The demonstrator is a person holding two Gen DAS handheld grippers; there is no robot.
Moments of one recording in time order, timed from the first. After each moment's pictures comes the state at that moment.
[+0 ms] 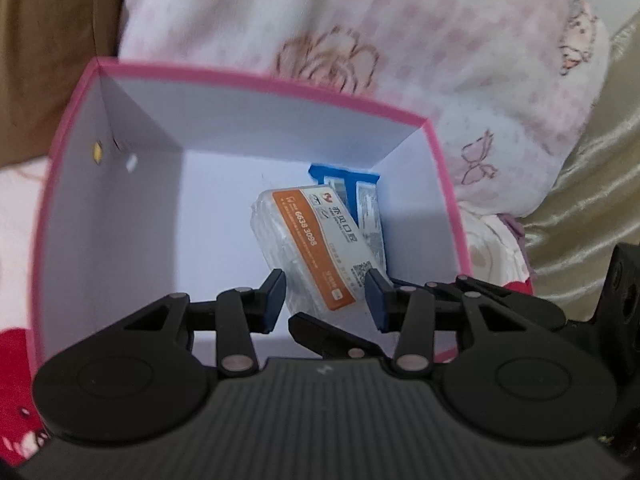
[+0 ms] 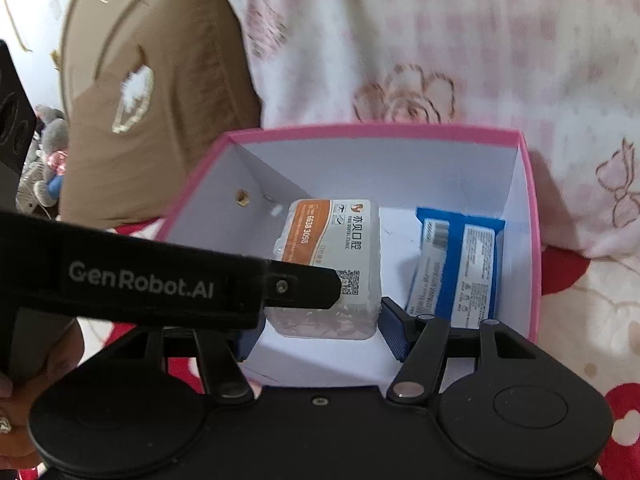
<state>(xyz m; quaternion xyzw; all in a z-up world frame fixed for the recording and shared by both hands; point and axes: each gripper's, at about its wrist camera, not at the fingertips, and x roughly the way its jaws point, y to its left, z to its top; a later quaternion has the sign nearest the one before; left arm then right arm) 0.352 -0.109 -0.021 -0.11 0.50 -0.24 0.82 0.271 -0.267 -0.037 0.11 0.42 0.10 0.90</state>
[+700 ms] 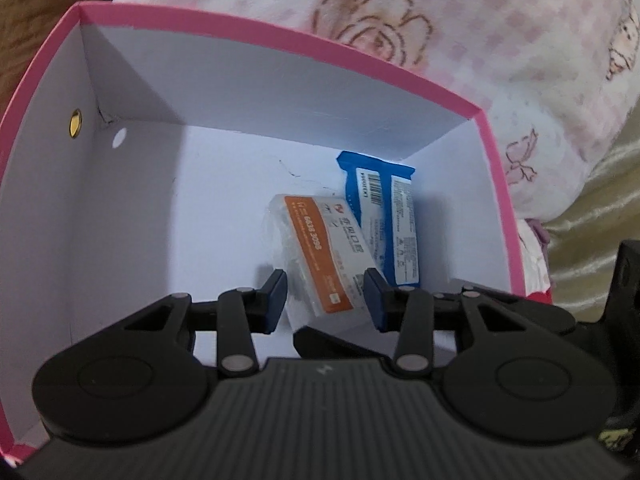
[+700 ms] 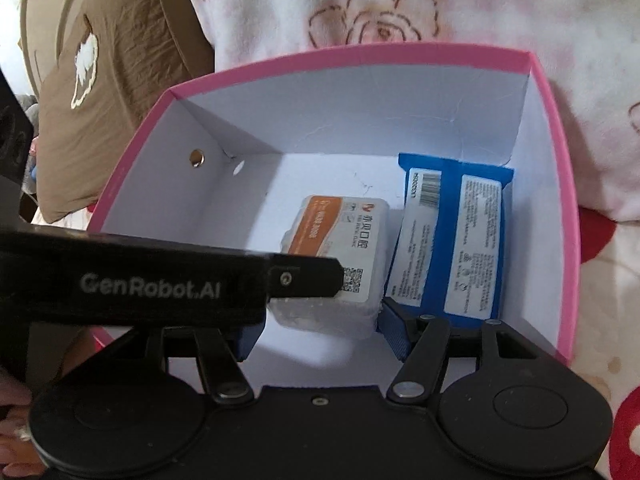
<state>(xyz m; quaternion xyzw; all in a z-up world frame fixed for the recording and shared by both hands) 0.383 -0.111 -0.065 -0.13 0.53 -0.23 0.80 0.313 -0.280 -0.076 0.13 0.48 0.10 0.86</state>
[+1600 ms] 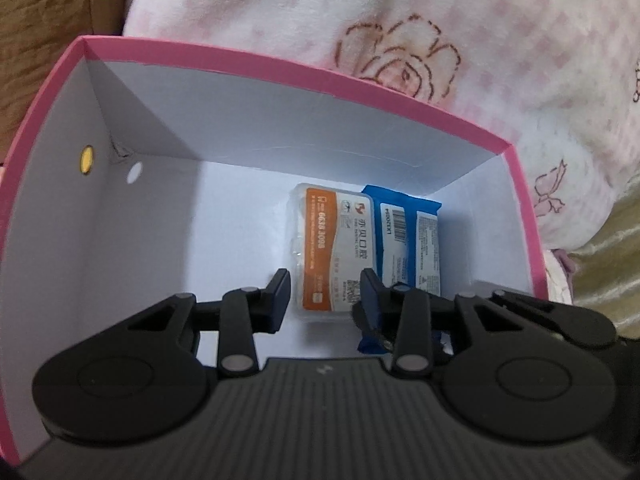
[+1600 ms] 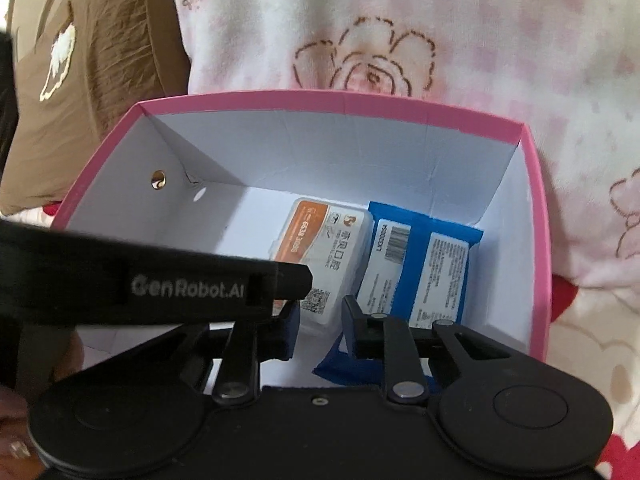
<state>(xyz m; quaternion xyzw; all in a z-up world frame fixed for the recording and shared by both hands) 0.398 -0.115 -0.061 -0.11 0.51 -0.19 0.83 0.335 -0.273 -0.070 0.04 0.46 0.05 0.89</state>
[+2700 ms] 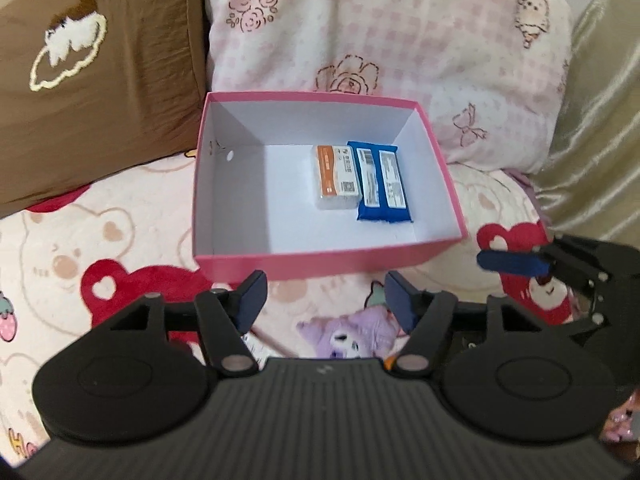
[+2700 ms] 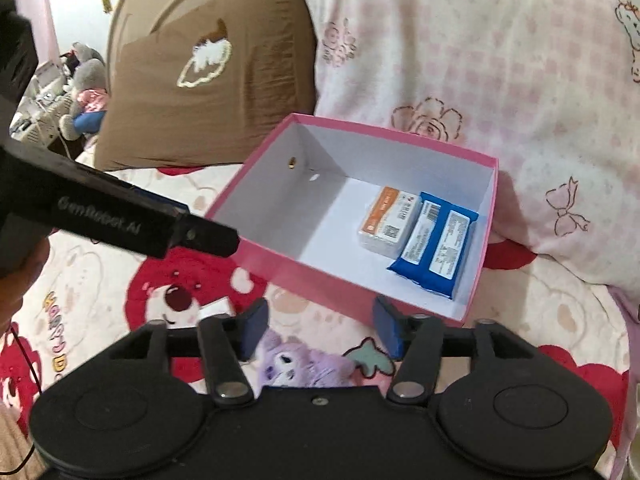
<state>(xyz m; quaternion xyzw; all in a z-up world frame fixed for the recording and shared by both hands) 0.220 -0.049 0.081 -0.01 0.48 -0.18 0.86 0.164 -0.246 0.046 0.01 0.43 0.13 0.90</state>
